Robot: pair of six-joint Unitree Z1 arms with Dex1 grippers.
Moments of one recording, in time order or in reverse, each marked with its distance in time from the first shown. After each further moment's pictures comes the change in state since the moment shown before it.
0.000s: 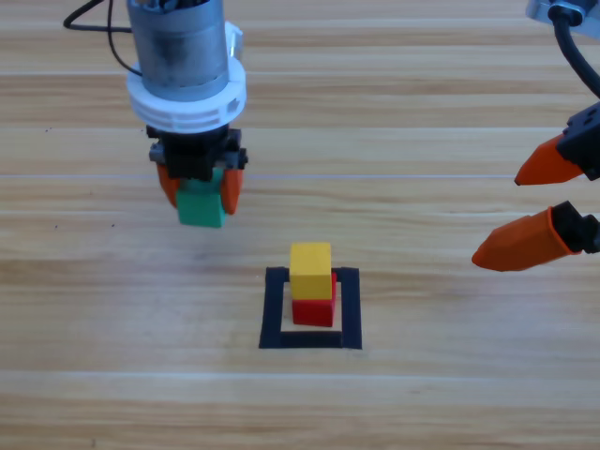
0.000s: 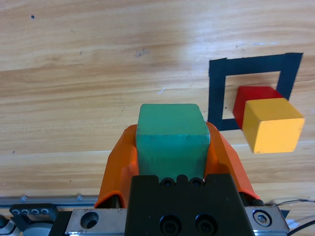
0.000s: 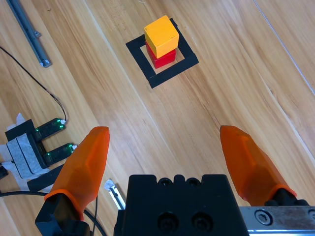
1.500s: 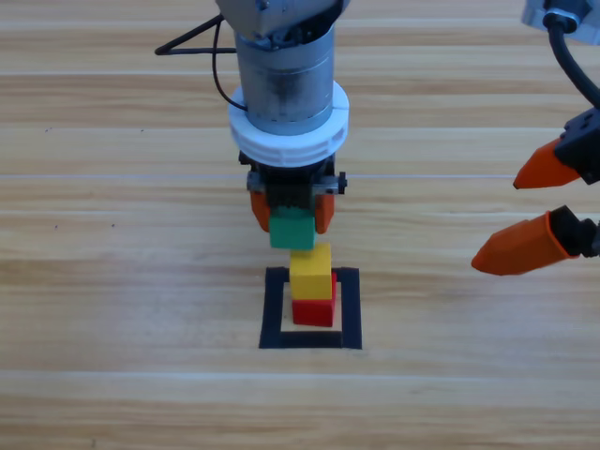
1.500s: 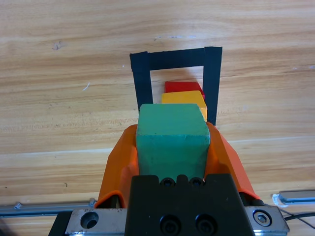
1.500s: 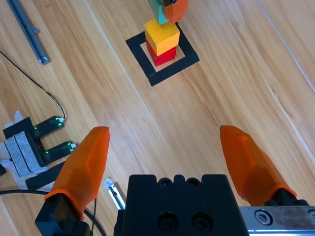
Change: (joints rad) arm 0 -0.173 0.098 -0.166 0.003 0.013 -0.194; arm 1 0.000 0.008 0.000 0.003 0.000 -0.007
